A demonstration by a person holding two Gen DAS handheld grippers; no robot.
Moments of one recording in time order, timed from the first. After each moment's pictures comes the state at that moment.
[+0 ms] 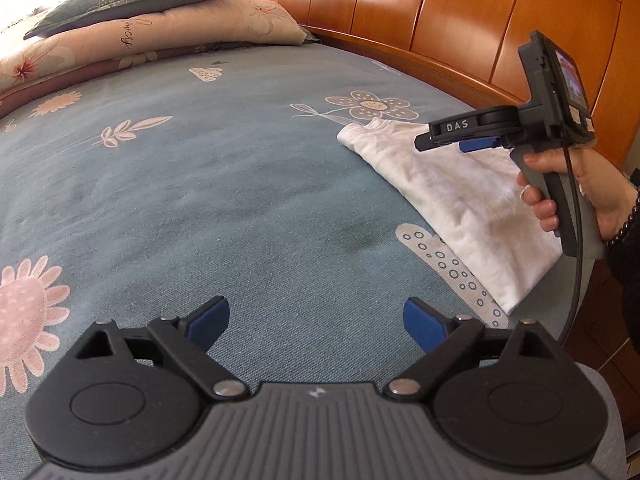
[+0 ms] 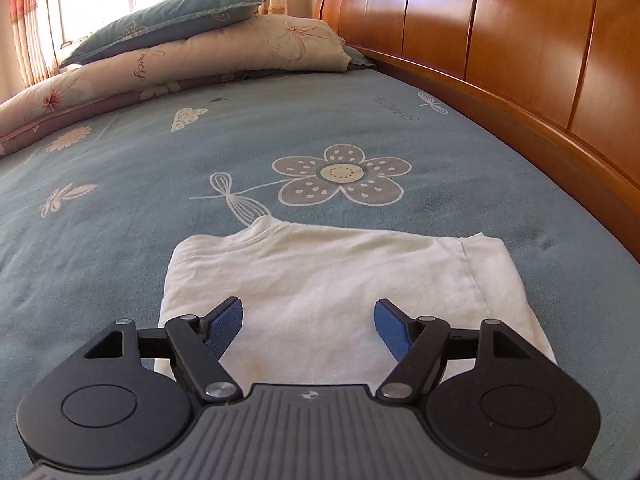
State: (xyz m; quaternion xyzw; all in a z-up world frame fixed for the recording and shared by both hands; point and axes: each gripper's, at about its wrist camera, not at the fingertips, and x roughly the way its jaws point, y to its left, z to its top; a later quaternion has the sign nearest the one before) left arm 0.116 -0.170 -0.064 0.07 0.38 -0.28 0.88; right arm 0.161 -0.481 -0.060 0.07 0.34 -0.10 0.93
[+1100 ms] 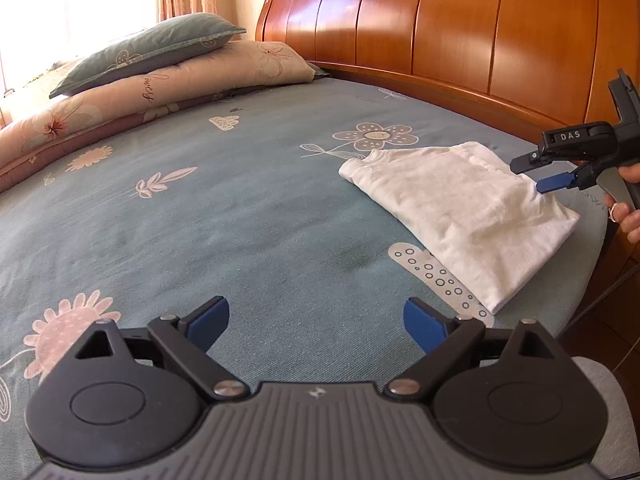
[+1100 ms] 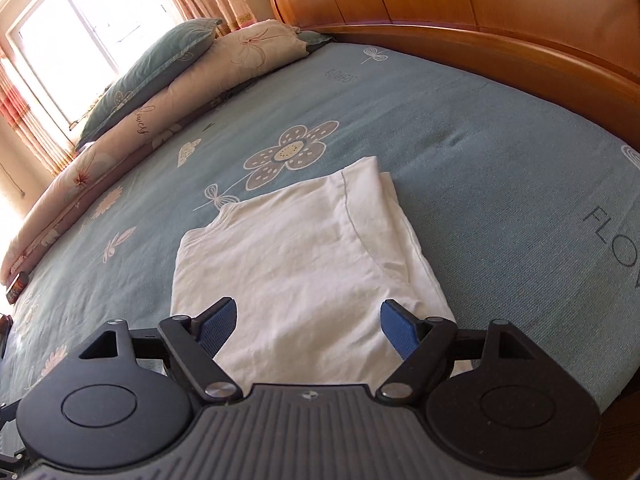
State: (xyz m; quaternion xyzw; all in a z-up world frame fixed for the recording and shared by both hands) left arm 0.060 -0.181 -0.026 0.12 0.31 -0.24 0.91; right arm 0.048 -0.585 -0.053 0.26 0.35 -0.05 0.90
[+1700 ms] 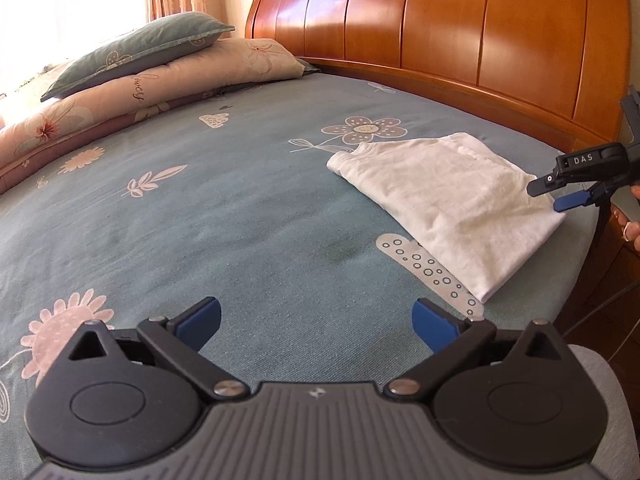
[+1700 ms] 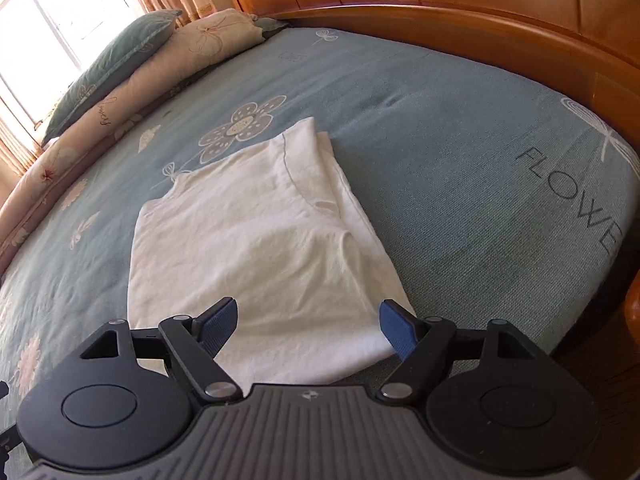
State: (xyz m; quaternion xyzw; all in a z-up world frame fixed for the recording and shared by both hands) left arm 0.055 -0.185 -0.030 0.13 0.32 -0.25 0.90; right arm -0.002 -0.584 -0.060 0.26 0.37 -0.09 0.89
